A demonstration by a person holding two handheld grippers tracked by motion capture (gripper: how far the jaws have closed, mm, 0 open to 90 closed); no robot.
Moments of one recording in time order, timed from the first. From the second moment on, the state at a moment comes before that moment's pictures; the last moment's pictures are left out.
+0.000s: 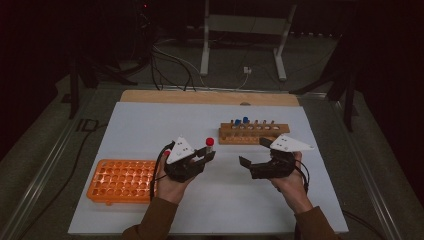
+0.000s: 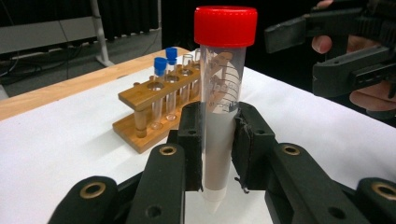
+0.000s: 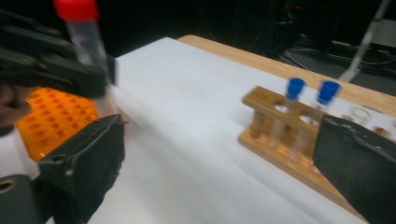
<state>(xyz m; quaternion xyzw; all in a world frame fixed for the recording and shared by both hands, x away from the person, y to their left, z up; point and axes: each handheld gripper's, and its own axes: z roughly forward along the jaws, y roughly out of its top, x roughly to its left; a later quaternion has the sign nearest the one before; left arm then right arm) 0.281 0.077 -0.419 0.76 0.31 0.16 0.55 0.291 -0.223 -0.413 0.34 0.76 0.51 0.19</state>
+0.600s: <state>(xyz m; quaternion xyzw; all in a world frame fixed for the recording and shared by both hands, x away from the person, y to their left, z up) 0.271 0.119 -0.411 0.75 0.32 0.18 0.55 0.282 -0.261 -0.431 0.39 0.74 0.50 0.22</state>
